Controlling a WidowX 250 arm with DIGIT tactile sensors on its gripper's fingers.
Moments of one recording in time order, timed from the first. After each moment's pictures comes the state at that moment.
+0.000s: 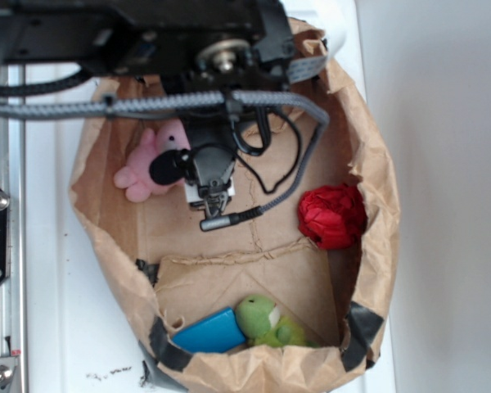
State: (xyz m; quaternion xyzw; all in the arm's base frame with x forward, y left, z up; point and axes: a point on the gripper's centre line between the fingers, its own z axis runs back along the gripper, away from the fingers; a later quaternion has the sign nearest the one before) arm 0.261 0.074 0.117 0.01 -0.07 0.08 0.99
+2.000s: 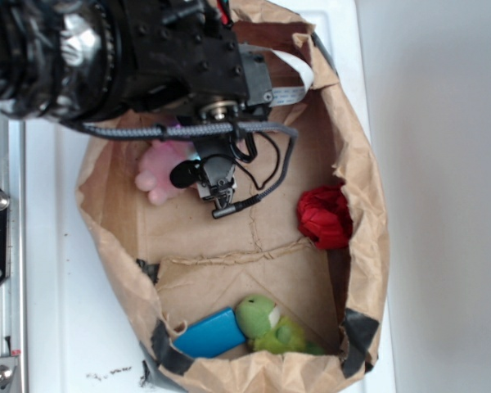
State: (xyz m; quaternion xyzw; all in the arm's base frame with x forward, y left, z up) arm 0.270 0.078 0.041 0.04 -0.08 0.11 0.99
